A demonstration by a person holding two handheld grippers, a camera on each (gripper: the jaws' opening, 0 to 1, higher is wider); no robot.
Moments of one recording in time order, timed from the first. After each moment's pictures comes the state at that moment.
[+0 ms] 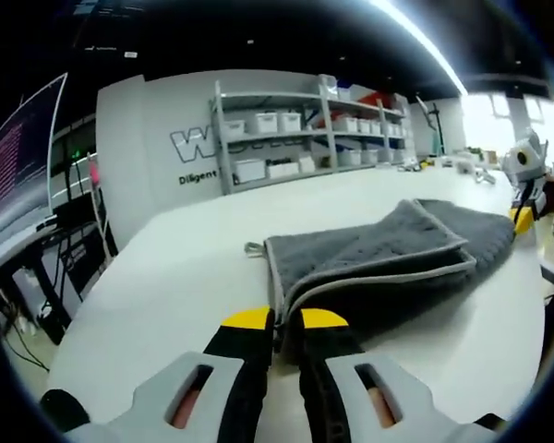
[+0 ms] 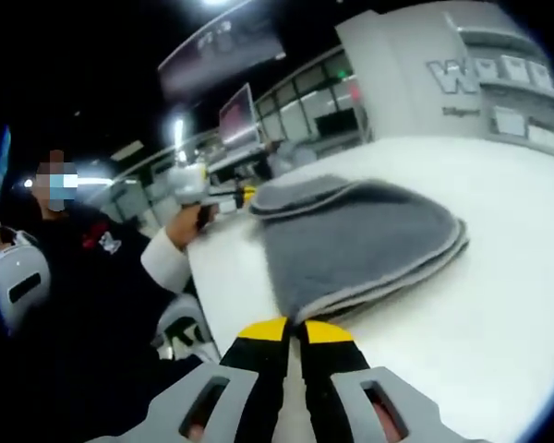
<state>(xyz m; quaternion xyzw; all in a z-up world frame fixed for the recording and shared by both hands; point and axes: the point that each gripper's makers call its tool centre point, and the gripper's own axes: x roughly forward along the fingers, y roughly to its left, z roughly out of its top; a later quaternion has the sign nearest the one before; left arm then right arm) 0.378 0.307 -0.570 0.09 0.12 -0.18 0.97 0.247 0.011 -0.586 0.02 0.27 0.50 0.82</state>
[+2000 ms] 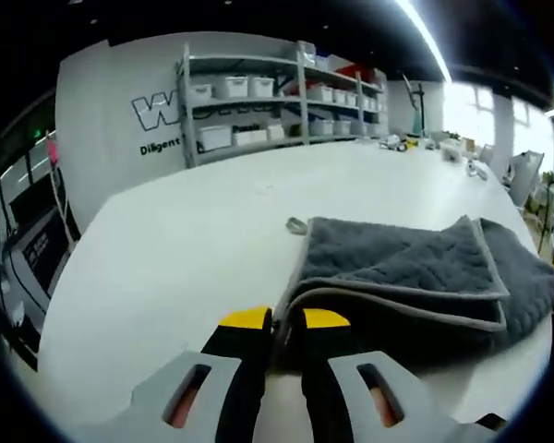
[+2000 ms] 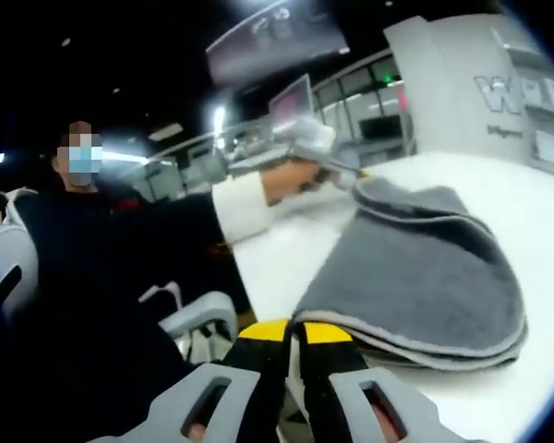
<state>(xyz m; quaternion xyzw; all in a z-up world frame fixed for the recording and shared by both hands) 0.485 0.259 -0.577 0.09 0.20 -0.26 0.94 0.210 0.080 -0.571 -0.02 0.24 0.57 0.78</state>
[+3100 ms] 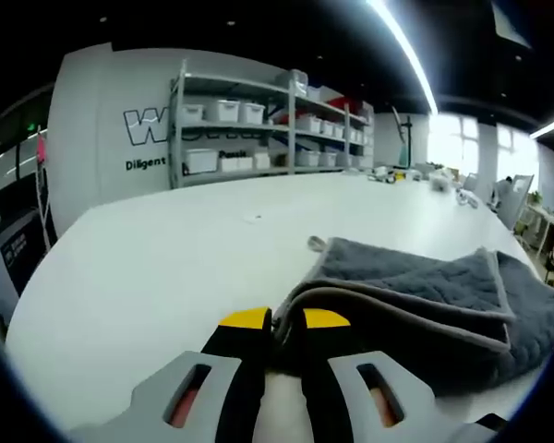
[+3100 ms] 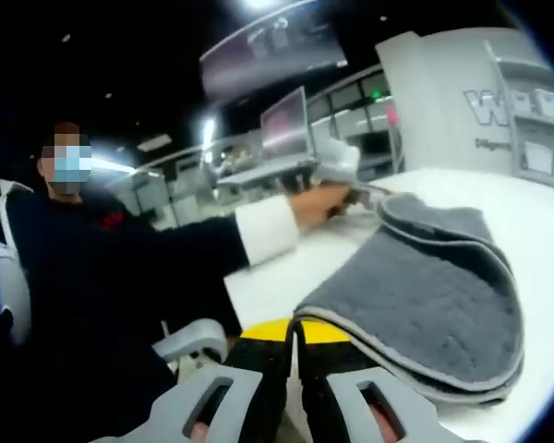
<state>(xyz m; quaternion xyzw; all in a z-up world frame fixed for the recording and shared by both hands) 0.544 0.239 -0.575 0.04 0.15 -0.31 0.94 0.221 0.121 -0.561 -0.01 0.20 0.54 0.81</state>
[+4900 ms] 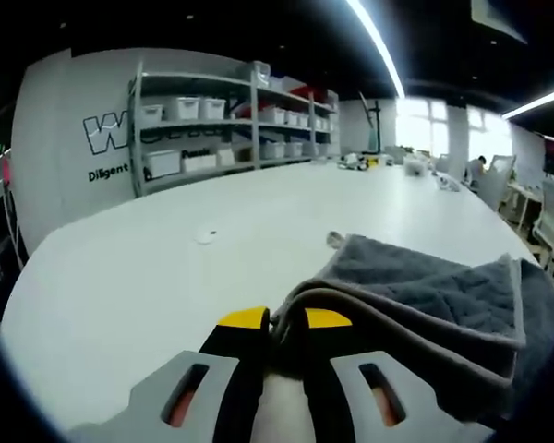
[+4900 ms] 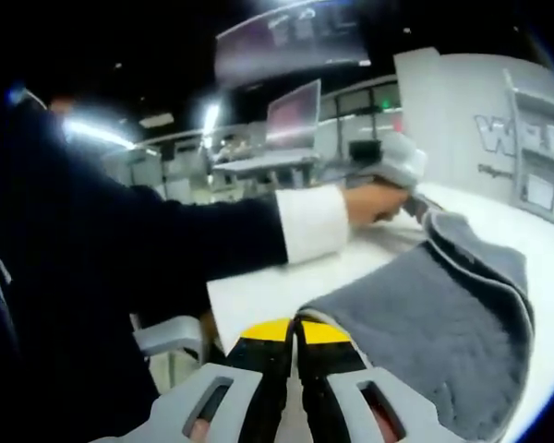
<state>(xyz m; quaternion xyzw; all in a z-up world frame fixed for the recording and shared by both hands) 0.588 0.167 -0.580 0.08 0.16 -0.38 0.91 0.222 0.141 -0.564 -0.07 0.17 0.53 0.83</state>
